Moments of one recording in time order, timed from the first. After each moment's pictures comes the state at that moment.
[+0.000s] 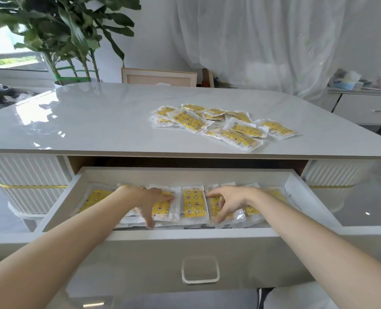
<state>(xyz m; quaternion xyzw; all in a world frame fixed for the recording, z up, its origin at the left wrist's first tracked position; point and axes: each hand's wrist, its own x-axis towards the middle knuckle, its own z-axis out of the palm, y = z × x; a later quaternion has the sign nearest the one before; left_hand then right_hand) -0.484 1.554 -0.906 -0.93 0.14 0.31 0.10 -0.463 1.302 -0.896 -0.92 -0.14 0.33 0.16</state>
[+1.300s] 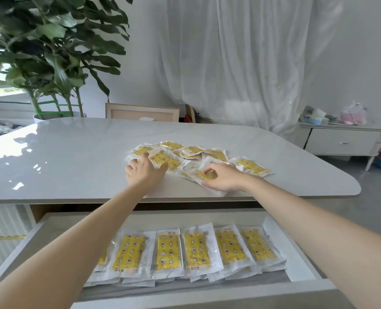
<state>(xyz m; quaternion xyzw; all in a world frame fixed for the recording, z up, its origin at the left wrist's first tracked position) -0.405 1.479 -0.816 -0.91 -0.16 -0.13 -0.34 -0.403 1.270 -0.789 -0.98 -0.13 0.03 0.13</state>
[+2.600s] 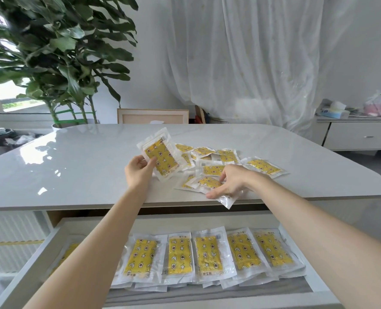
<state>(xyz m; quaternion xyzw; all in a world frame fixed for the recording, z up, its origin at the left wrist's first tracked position) -0.395 1.502 -0.821 -0.67 -0.13 -0.28 -0.68 -0.397 1.271 -0.782 -0.98 -0.08 0.11 0.17</state>
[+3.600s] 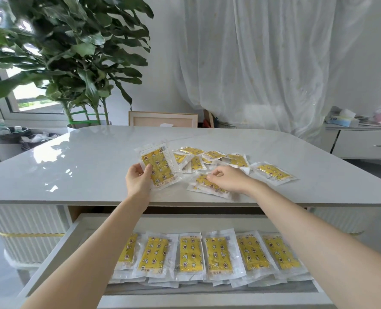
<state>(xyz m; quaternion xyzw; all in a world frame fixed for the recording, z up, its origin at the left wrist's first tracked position) -0.409 1.538 -0.837 -0.60 -0.15 -0.27 -0.74 -0.403 1.305 -0.788 -0.95 -0.12 0.06 0.28</state>
